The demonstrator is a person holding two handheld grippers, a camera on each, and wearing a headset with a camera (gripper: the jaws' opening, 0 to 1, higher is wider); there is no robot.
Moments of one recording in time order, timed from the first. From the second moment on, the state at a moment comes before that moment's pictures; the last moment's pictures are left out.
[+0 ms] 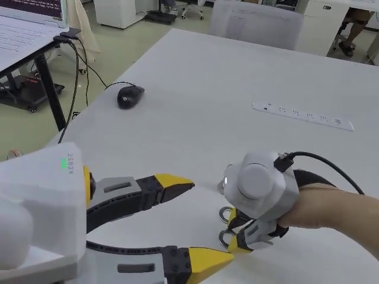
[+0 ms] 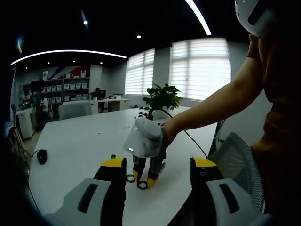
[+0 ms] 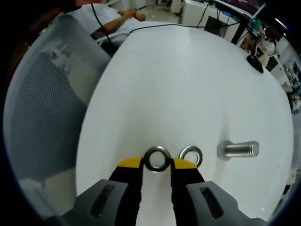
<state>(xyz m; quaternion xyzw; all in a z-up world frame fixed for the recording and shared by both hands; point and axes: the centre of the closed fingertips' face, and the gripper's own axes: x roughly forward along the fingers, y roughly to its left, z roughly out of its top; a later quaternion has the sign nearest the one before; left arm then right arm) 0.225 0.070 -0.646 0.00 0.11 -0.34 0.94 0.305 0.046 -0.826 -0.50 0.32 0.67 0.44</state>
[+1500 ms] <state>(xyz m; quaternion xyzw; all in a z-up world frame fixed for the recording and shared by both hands) 0.232 0.061 -0.649 0.00 0.12 -0.35 0.93 0.371 0.053 -0.750 -0.51 0.28 0.65 0.50</state>
